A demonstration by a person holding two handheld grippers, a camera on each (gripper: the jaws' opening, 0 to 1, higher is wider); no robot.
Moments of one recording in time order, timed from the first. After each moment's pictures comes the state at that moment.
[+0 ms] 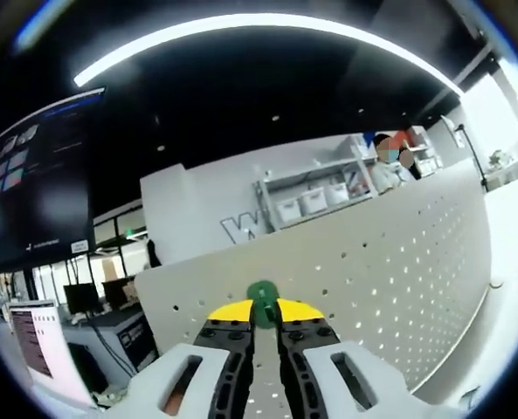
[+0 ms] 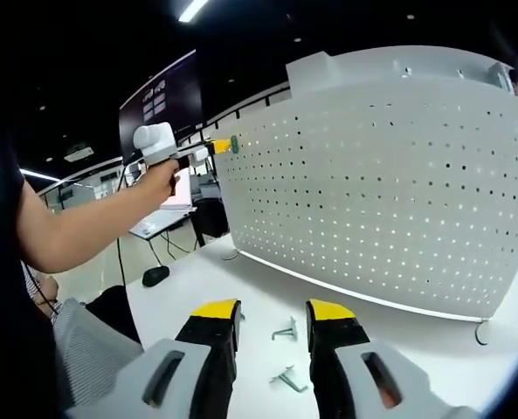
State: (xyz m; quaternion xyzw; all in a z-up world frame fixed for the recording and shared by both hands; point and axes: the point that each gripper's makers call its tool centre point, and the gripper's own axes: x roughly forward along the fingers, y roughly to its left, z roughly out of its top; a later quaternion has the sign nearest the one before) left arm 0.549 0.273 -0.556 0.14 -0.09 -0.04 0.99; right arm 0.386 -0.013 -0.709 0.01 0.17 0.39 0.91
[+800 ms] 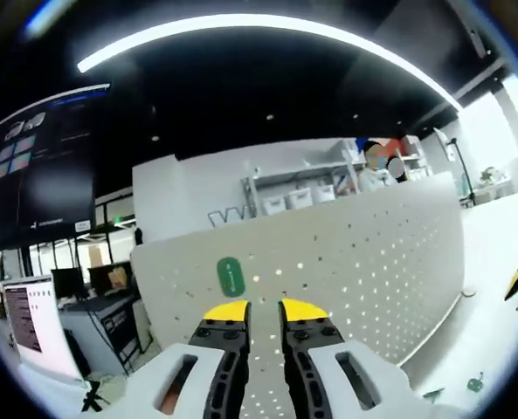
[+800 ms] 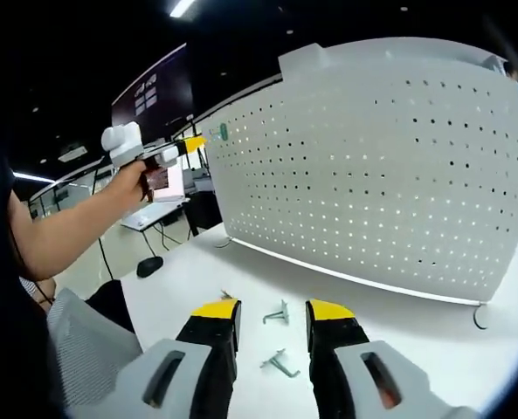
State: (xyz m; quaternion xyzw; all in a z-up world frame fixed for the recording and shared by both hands) left arm 0.500 0.241 -0.586 0.11 -0.07 -0.09 0.99; right arm 0.385 -0.030 -0.734 0.01 0.20 0.37 0.91
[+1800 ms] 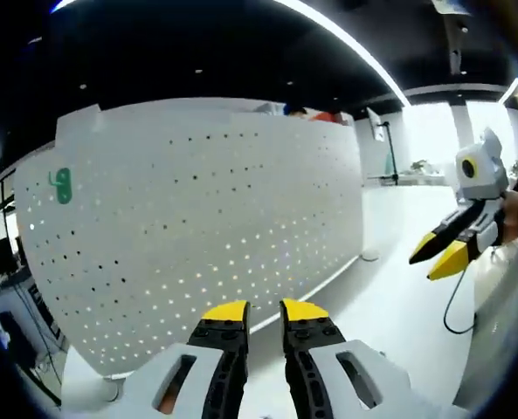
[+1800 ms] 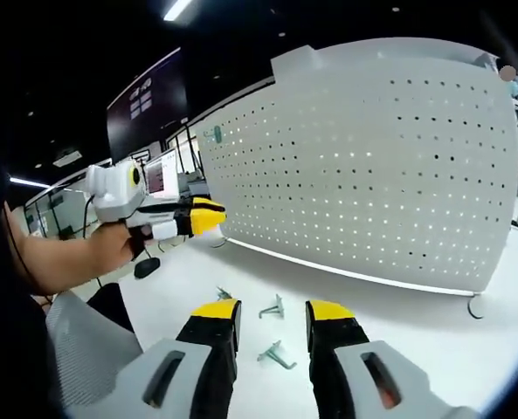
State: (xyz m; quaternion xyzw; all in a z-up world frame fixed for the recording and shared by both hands) left arm 0.445 0.088 -0.718 0.11 0.09 -0.29 0.95; right arm 0.378 -0.043 -0.736 0.02 0.19 0.36 0.91
